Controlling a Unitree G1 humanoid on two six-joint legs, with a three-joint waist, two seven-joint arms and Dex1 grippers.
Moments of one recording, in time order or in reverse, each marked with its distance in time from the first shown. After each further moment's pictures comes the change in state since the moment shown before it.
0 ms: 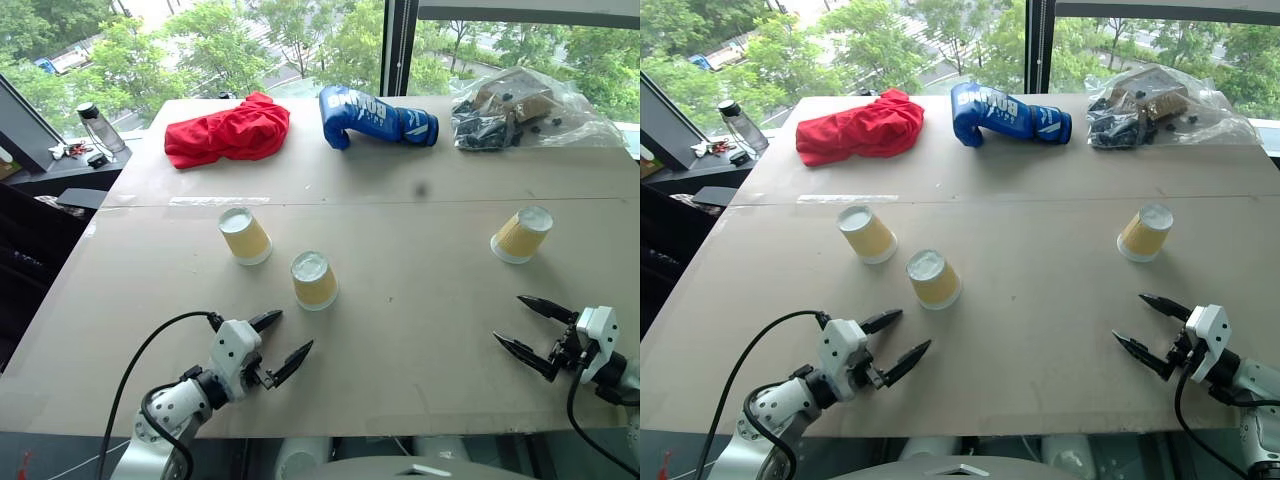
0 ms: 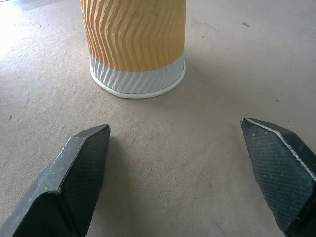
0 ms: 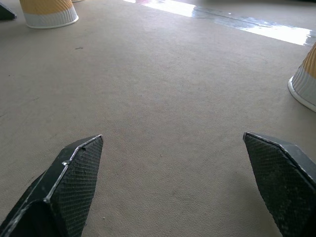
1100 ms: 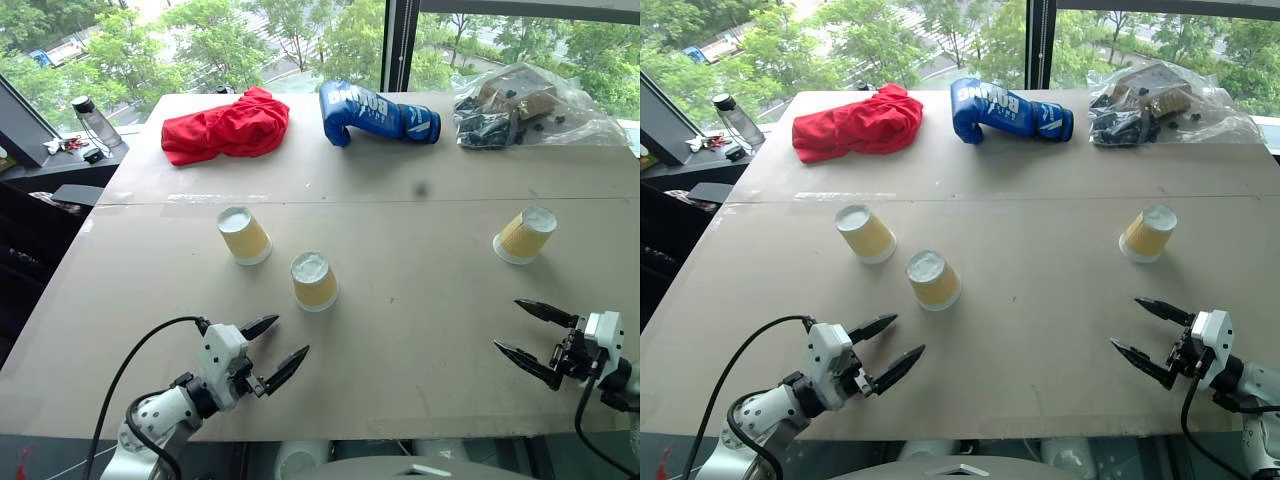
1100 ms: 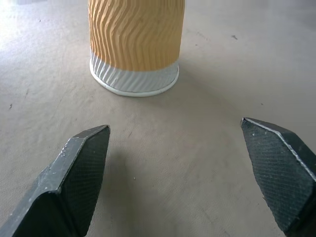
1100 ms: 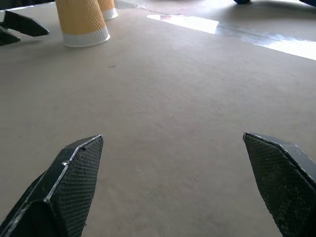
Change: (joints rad) left arm 0.028 0.007 0.048 -0.069 -0.131 0.029 -0.089; right arm 0.064 -0.003 -0.009 -0.144 0.090 0.054 0.098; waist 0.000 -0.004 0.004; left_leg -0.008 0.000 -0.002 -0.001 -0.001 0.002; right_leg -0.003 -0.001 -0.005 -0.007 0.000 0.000
